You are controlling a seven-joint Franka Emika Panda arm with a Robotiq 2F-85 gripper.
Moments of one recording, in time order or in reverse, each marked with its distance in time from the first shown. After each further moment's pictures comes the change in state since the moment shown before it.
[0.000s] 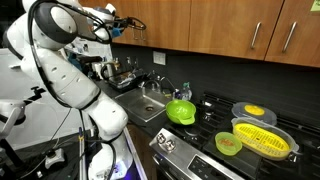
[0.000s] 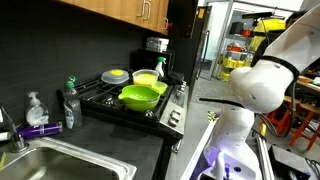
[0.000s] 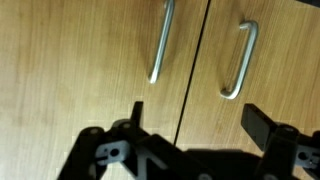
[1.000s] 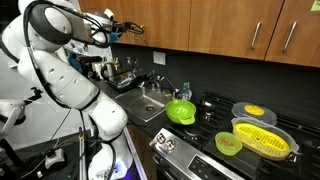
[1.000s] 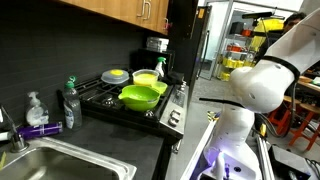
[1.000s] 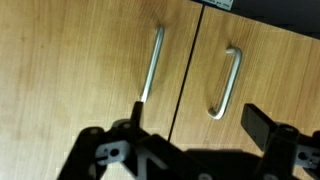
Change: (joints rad) arm -0.016 -0.034 0.050 -0.053 0.006 -0.018 0.030
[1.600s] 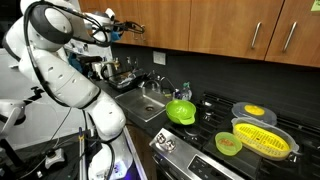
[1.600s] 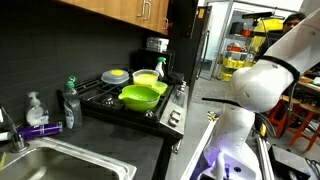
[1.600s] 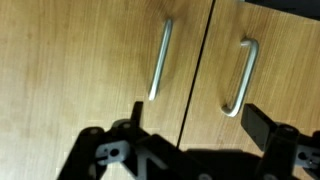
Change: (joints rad) arm -0.098 0.004 0.072 0.048 -0.002 -0.033 0.042
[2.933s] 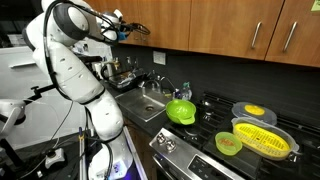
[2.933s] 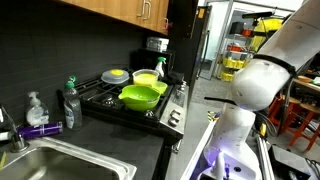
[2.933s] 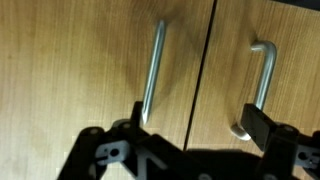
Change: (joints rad) arm -0.122 0.154 0.095 0.108 -0.070 0.012 0.043
